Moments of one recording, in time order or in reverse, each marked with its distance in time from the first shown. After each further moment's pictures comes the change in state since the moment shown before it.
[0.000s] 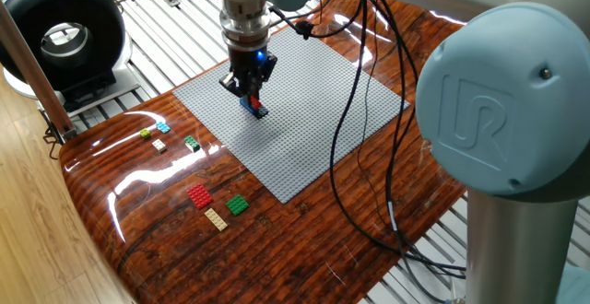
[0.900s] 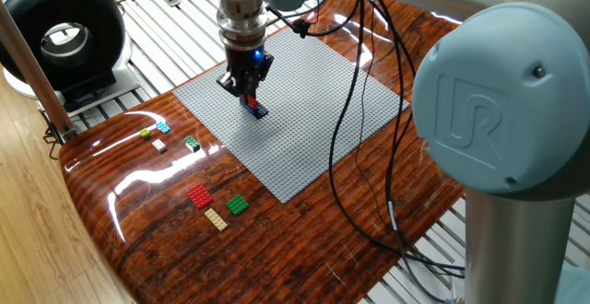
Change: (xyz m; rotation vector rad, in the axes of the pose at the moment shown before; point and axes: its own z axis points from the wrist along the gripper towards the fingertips) arm -0.007 0.004 -0.001 -0.018 -0.032 -0.007
